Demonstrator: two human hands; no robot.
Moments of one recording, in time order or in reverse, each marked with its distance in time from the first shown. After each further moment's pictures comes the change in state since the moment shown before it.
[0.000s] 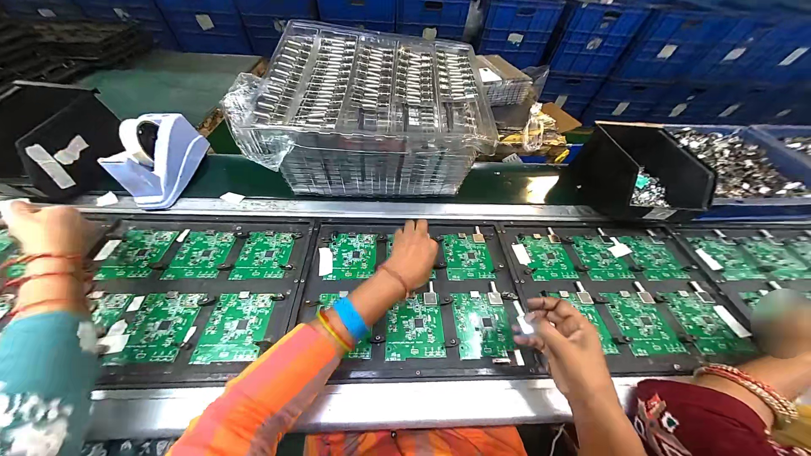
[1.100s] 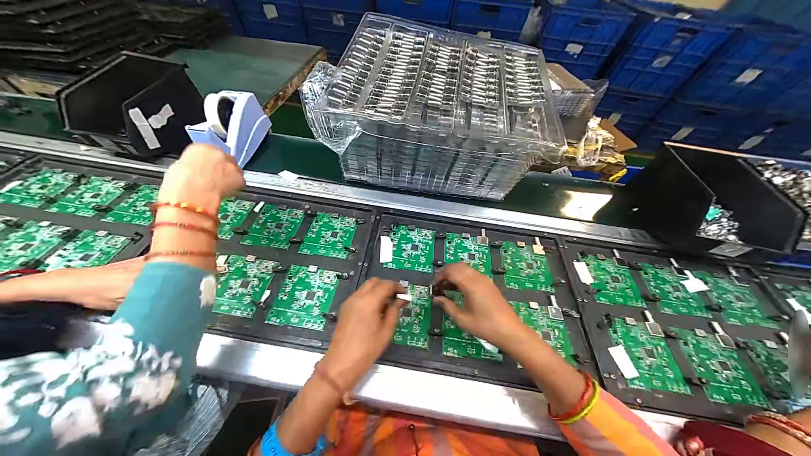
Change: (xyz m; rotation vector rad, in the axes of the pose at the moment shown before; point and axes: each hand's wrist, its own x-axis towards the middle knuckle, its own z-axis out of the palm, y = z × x) left_hand -0.179 -0.022 0.021 -0.416 0.549 -0.274; right_hand 0.050 -0.004 0.134 -0.725 -0.749 -0.670
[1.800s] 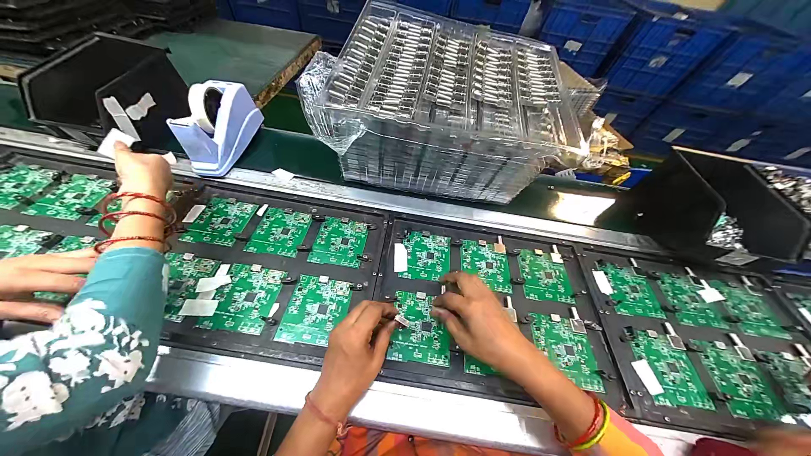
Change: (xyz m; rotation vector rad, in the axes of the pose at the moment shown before) left_hand -0.019 -0.036 0.015 -0.035 0.244 0.155; right_hand -0.003 -0.005 0.012 -0.153 -0.005 -0.016
